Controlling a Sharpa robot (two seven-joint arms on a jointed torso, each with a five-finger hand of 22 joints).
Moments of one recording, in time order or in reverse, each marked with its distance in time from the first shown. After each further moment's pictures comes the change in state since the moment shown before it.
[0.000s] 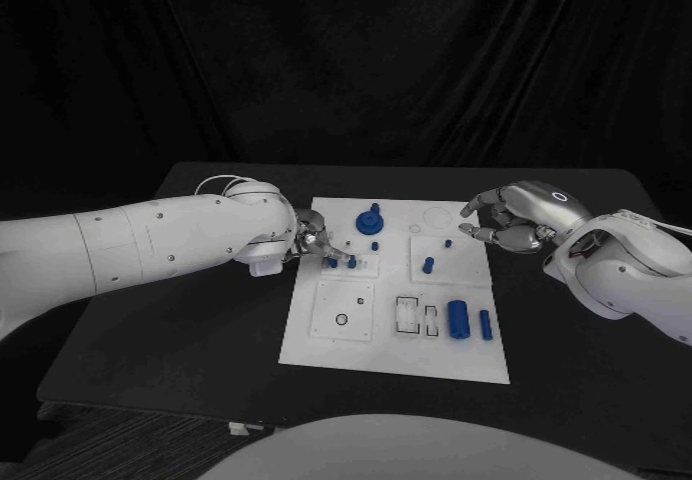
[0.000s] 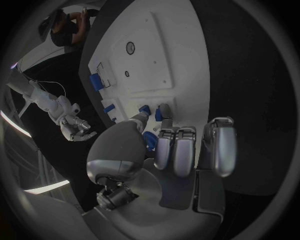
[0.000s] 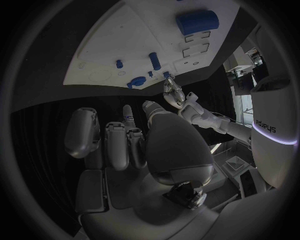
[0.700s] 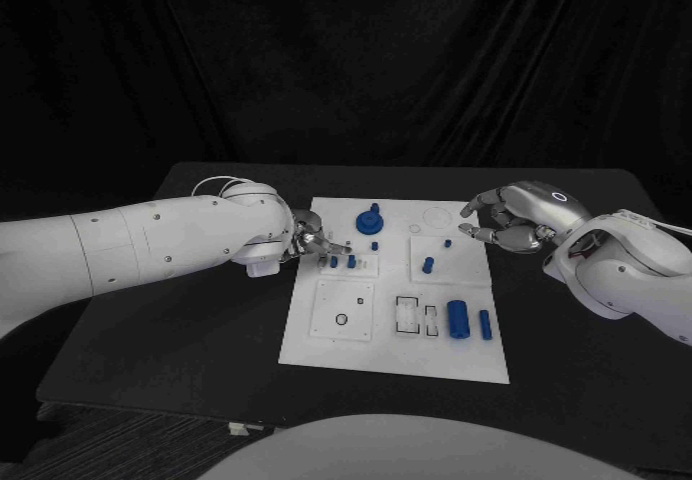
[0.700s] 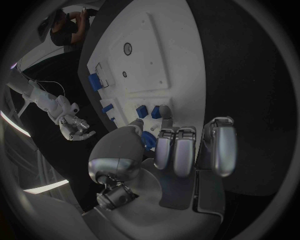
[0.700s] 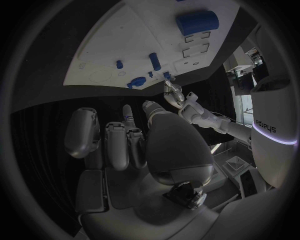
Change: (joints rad) left arm -0.001 -0.009 -0.004 0.000 0.000 -0.007 0.002; left_hand -0.112 0.080 -0.146 0.014 0.059 -0.004 -0.003 0.089 0.115 0.000 0.000 0.000 0.000 0.000 0.000 0.000 0.000 0.000 0.000 0.000 -0.004 0.000; right arm 0.000 0.000 0.000 0.000 0.000 0.002 -0.001; right_hand 0.000 0.000 0.000 0.000 0.000 0.000 0.000 0.000 -0.001 0.000 0.000 0.000 0.000 0.000 0.000 0.000 0.000 0.000 0.000 0.000 0.000 0.000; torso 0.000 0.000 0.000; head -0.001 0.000
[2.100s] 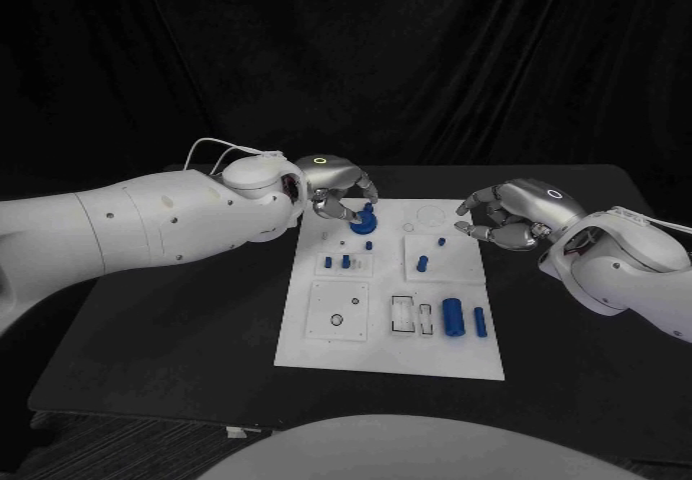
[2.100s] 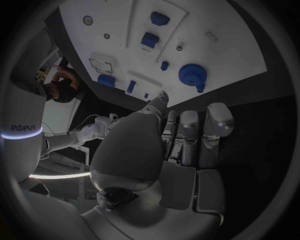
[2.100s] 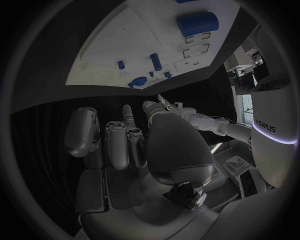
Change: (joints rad) left arm 0.053 0.092 -0.002 -0.109 -0.535 -0.343 0.614; left_hand 0.673 -0.123 0.131 -0.200 -0.043 -0.188 -0.033 -0.357 -0.860 -0.890 0.049 -1.194 -0.953 -0.243 0.039 -0.368 -0.248 0.055 -0.198 0.045 -0.320 0.001; right arm 0.000 -0.013 0.000 0.006 0.002 -0.008 0.001; right_hand 0.000 0.000 0.006 0.006 0.000 0.000 0.000 0.000 -0.002 0.000 0.000 0.000 0.001 0.000 0.000 -0.011 0.001 0.000 0.000 0.000 -0.013 0.000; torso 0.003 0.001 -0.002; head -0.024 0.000
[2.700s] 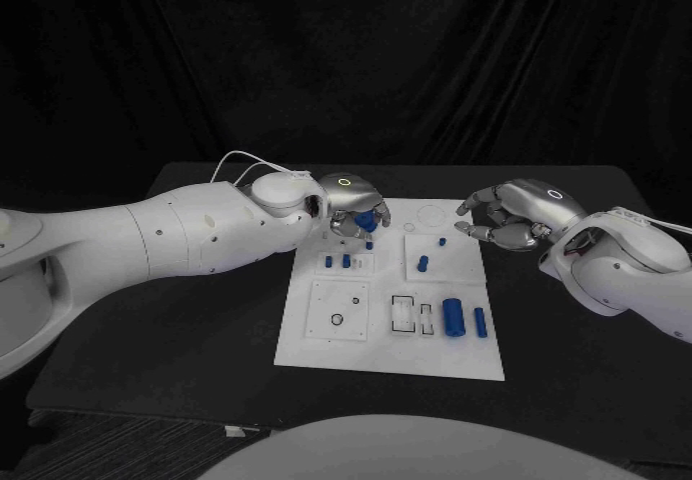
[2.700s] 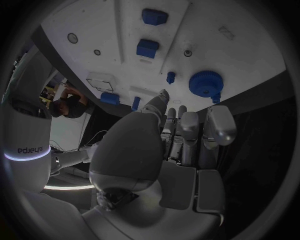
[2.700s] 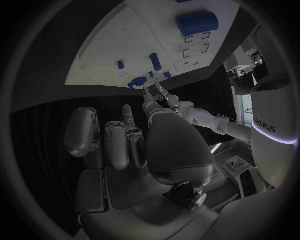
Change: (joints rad) left arm -0.053 0.096 0.001 -0.104 -0.128 -0.009 0.079; left_hand -0.009 -0.022 0.021 -0.017 0.002 0.103 0.033 0.015 -0.100 0.177 0.001 0.060 -0.081 0.027 0.008 0.039 -0.024 0.000 0.057 -0.004 0.053 0.000; right arm 0.000 0.001 0.000 0.001 0.001 -0.002 0.002; right_hand 0.000 0.000 0.000 0.000 0.000 0.000 0.000 0.000 -0.001 0.000 0.000 0.000 0.000 0.000 0.000 0.000 0.000 0.000 0.000 0.000 0.000 0.000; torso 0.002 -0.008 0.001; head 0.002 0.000
